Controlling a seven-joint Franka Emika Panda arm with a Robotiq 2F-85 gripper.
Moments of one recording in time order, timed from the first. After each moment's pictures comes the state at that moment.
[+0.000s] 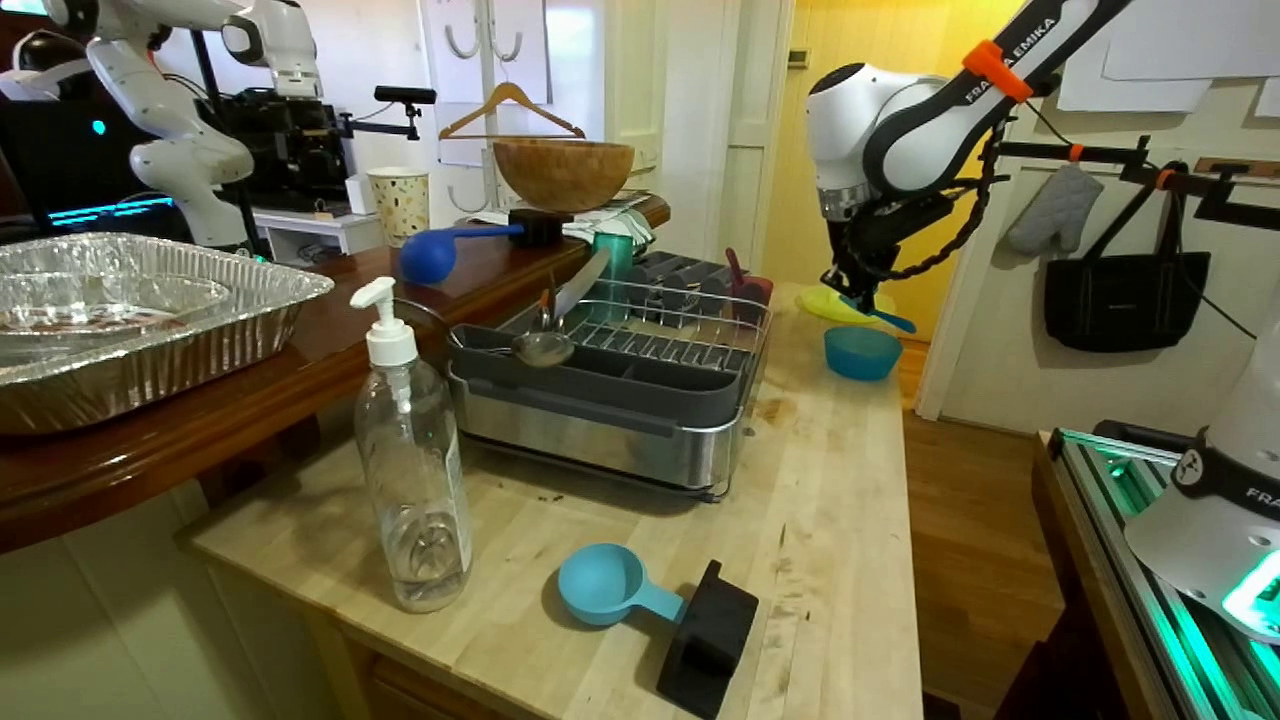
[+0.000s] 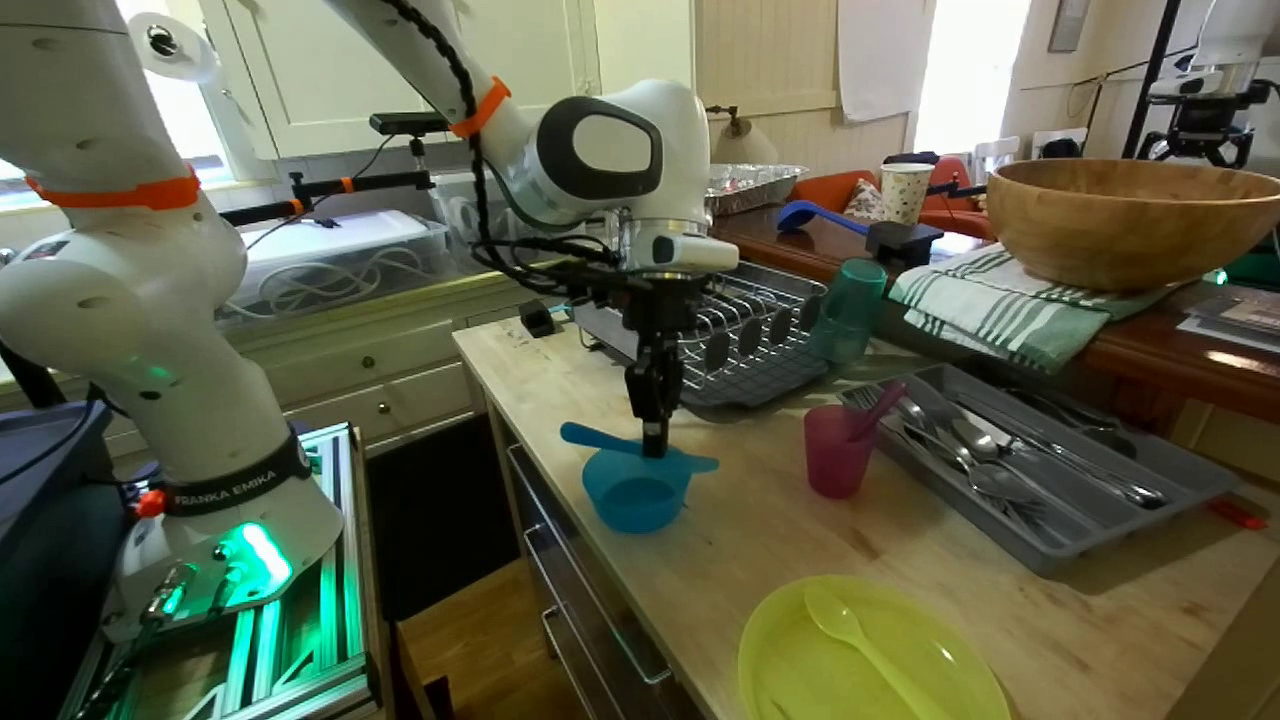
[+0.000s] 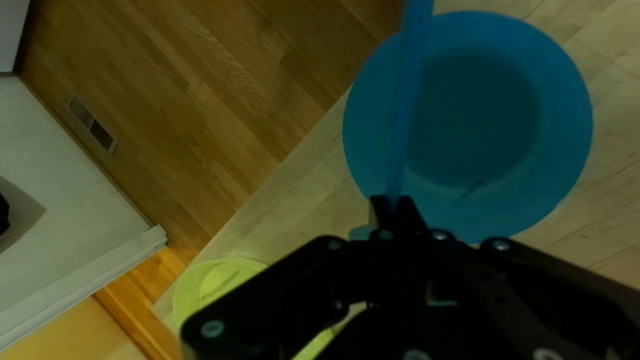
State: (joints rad) arm -0.20 0.02 -0.20 -2.39 -0.53 2.23 0.75
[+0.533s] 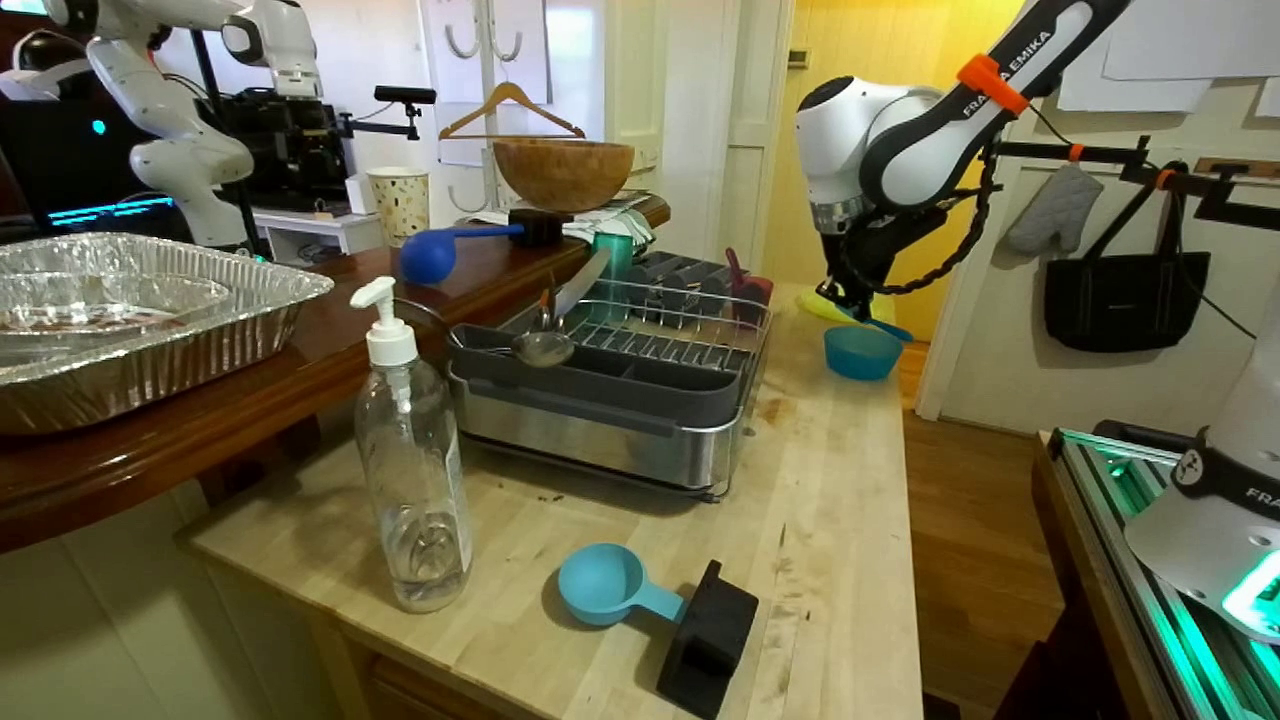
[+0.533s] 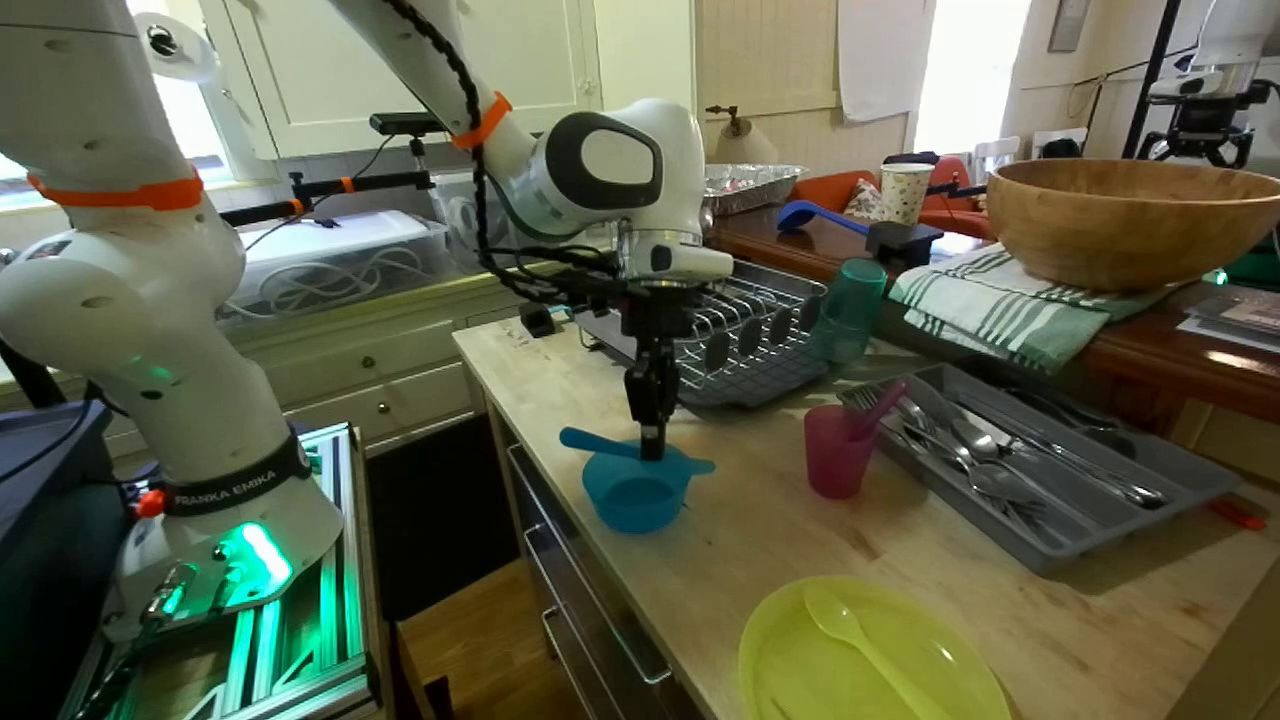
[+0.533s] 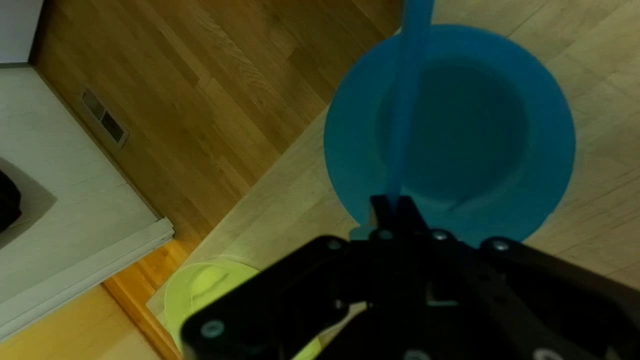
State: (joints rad) arm -0.18 0.05 -0.18 -2.40 -0.57 2.23 0.80
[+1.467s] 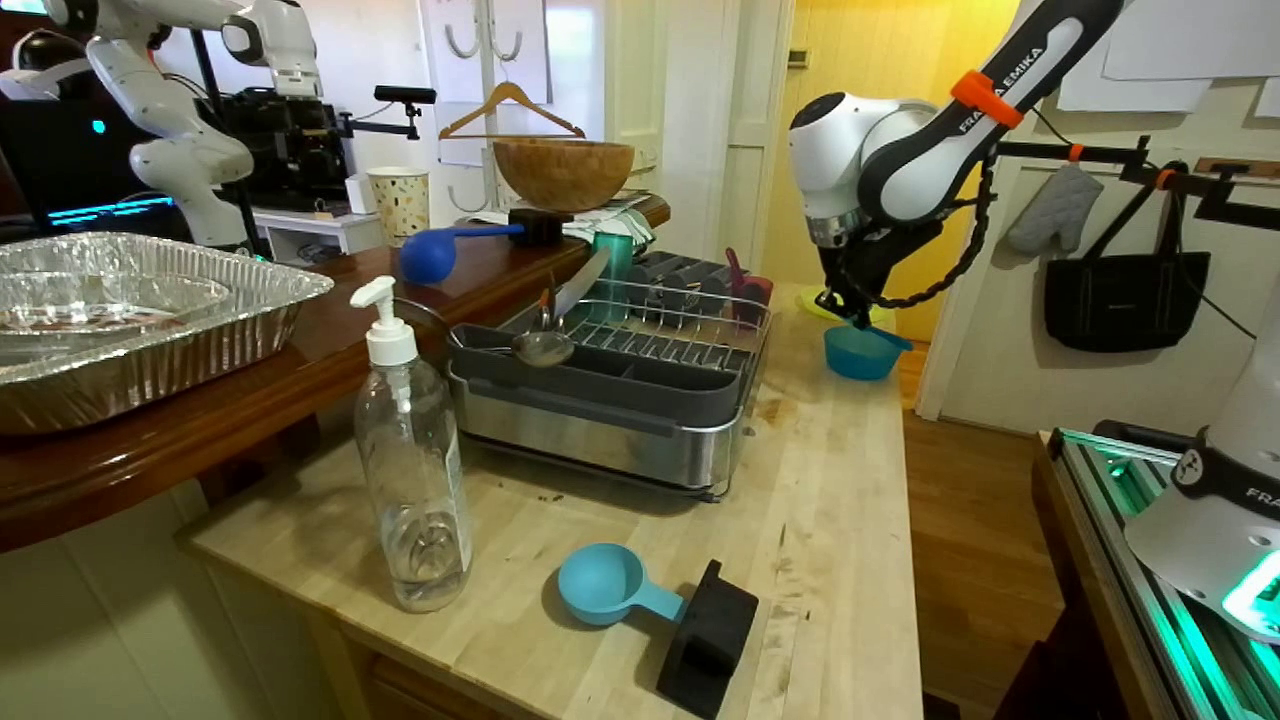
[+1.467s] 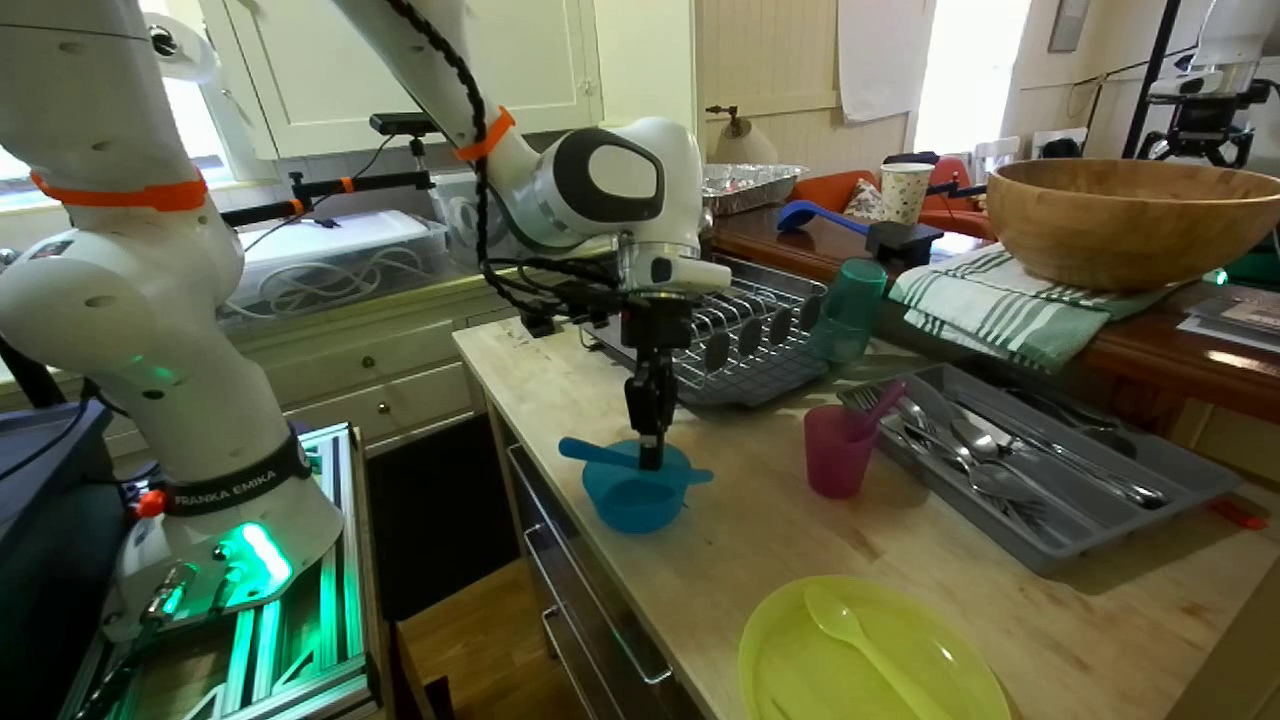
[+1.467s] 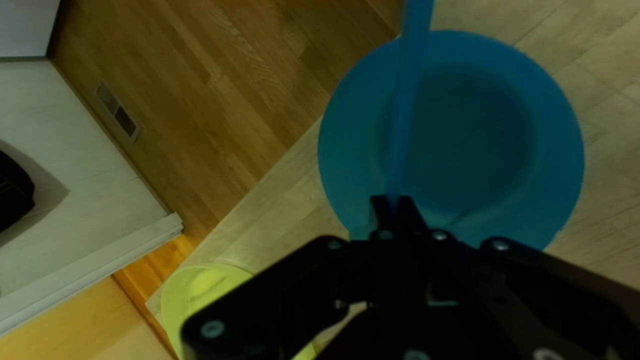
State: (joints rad) arm -0.17 0.09 -0.18 -2.39 -0.60 2.23 0.83
